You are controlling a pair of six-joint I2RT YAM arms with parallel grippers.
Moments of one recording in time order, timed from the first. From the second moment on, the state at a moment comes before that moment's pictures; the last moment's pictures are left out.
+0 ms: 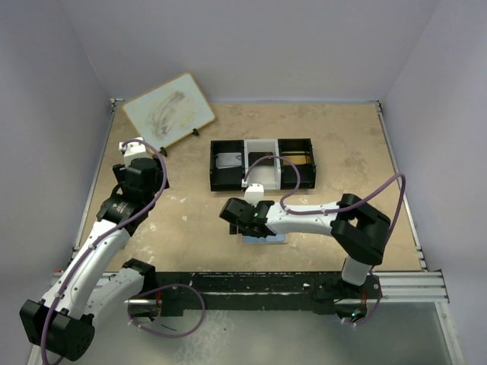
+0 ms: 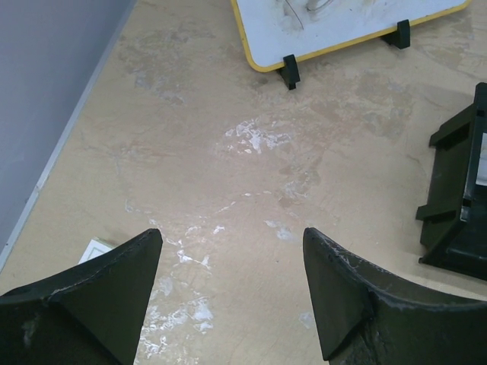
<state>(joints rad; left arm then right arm) -0.33 0.86 0.80 -0.52 -0.62 -0.34 1.14 1.74 1.07 -0.53 0.51 1.05</state>
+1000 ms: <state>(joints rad) -0.33 0.88 0.80 -0.52 -0.56 -0.34 1.07 1.72 0.97 -0.46 0.49 0.96</state>
